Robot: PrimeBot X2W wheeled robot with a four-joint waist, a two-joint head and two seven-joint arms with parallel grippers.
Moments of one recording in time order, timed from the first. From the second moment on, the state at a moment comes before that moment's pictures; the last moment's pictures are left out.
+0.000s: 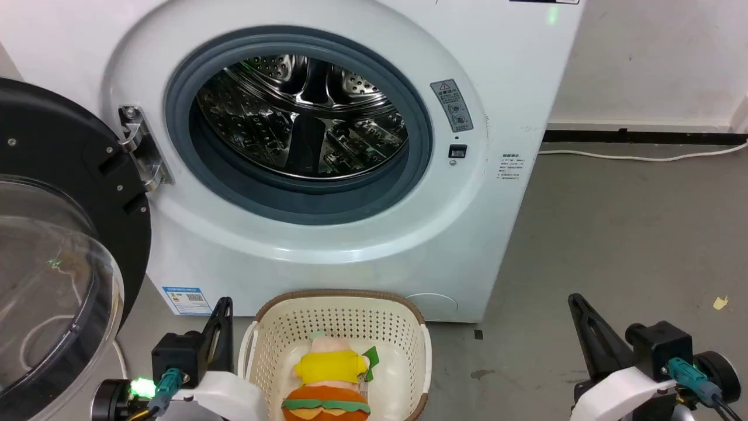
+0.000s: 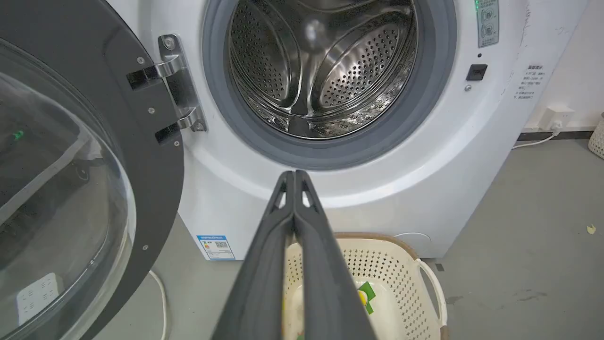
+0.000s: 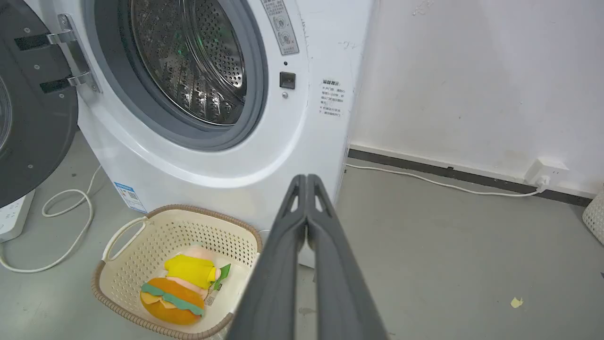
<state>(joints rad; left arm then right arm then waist) 0.02 0.05 0.00 0.00 0.00 0.00 0.00 0.01 -0.05 0.00 0.00 0.01 0.13 0.00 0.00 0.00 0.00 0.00</state>
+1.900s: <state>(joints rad) 0.02 0.05 -0.02 0.01 -0.02 0.01 -0.02 0.01 -0.05 0.00 0.00 0.02 0.13 -0.02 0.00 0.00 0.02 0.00</state>
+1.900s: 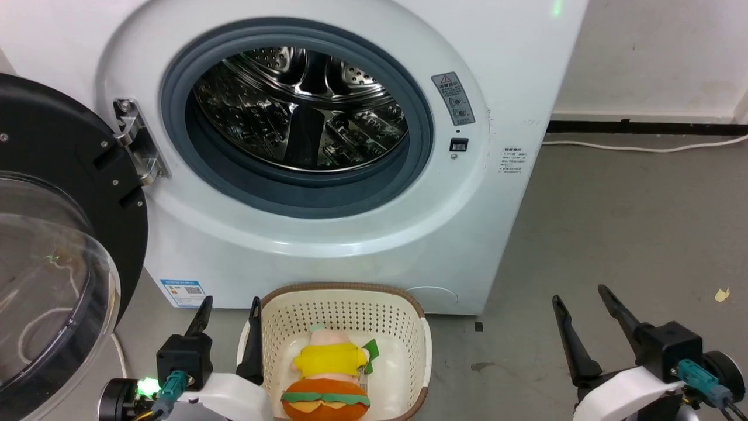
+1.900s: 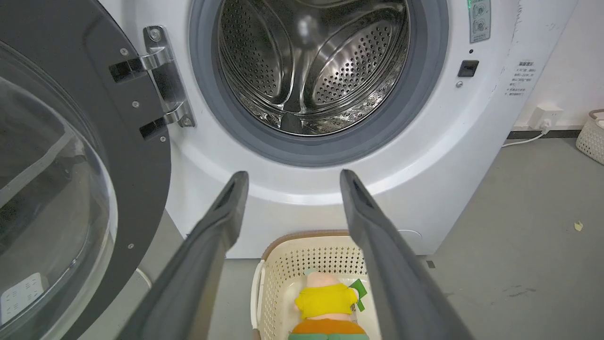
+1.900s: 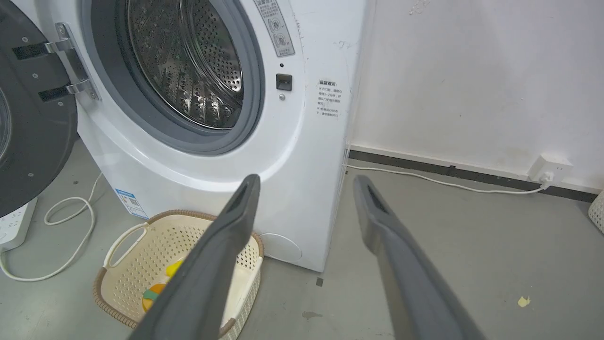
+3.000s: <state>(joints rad) -0.18 0.10 -0.08 0.32 -0.06 -0.03 -0.04 -0.05 -0.05 0.01 -0.03 0.13 0.13 -0.09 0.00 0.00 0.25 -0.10</state>
